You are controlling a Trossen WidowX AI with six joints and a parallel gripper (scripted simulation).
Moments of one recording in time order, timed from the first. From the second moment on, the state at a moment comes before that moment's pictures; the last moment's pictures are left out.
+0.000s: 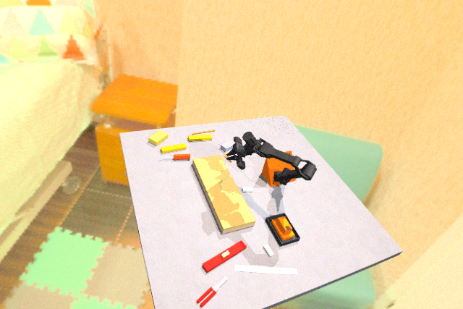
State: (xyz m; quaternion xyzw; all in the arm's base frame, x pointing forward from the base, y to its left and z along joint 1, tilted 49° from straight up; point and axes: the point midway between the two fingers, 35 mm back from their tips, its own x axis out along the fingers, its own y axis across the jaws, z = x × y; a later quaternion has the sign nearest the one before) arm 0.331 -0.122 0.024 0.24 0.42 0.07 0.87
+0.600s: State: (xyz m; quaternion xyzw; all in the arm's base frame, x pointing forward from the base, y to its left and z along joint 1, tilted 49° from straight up) arm 0.365 -0.051 0.102 0.27 0.27 0.03 0.92
